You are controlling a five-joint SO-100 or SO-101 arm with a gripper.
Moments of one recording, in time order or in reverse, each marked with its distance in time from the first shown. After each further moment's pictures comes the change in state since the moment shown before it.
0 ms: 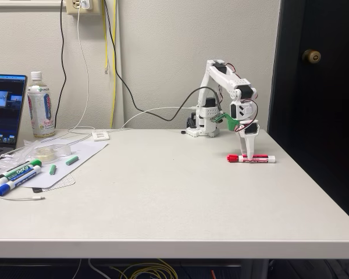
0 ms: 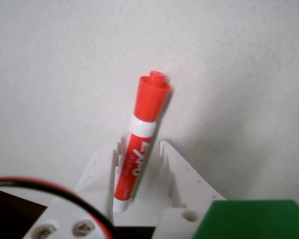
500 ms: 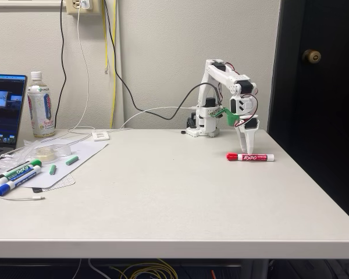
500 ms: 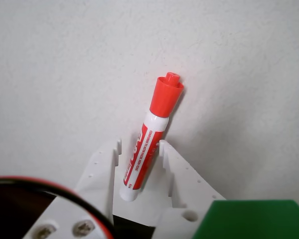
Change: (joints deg) arm 0.3 3.5 -0.9 4.0 -1.1
